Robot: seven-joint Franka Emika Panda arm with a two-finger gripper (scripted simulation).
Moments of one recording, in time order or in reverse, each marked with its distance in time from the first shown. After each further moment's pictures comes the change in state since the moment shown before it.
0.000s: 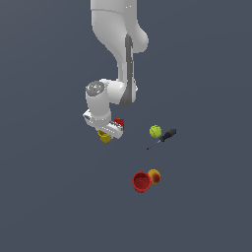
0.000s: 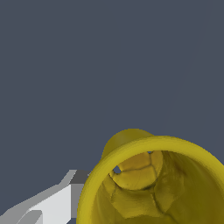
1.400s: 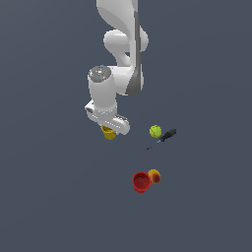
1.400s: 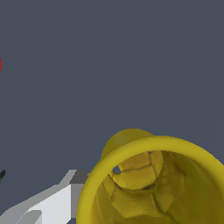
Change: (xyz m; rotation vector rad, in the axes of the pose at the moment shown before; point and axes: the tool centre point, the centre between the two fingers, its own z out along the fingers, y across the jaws) arm 0.008 -0.041 -0.071 -0.002 0.000 0.001
